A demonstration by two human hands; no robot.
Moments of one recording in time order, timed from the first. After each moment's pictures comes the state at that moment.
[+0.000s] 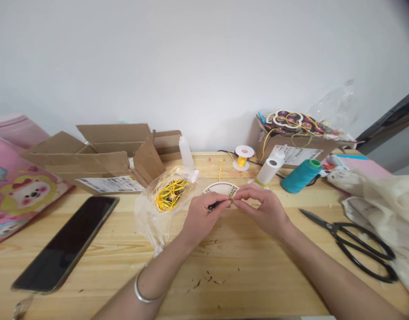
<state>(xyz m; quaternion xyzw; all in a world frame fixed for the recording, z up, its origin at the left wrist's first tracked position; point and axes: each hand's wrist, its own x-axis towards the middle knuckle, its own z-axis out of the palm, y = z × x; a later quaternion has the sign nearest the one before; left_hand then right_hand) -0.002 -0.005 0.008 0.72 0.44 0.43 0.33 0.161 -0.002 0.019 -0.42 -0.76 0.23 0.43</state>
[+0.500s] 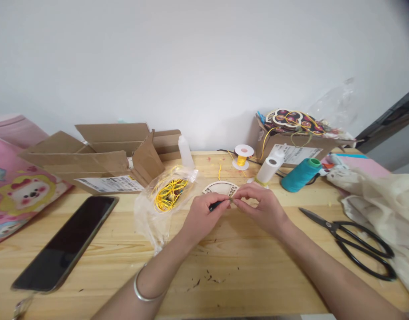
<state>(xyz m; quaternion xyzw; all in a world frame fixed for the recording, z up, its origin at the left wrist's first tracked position) -0.002 -0.004 0.005 0.72 0.45 0.39 0.35 0.164 0.000 0.012 -0.44 -0.78 0.20 0.40</state>
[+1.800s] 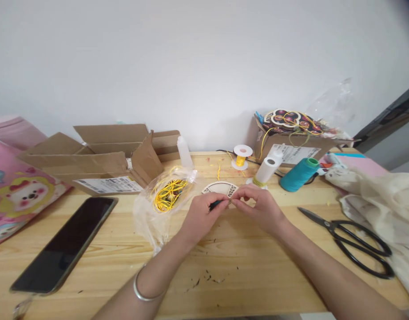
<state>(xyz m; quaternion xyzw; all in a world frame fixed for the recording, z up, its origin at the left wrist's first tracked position) -0.002 -0.003 0.007 0.74 0.45 0.37 0.33 0.163 0.001 0.013 -0.47 -0.77 0.25 0.36</state>
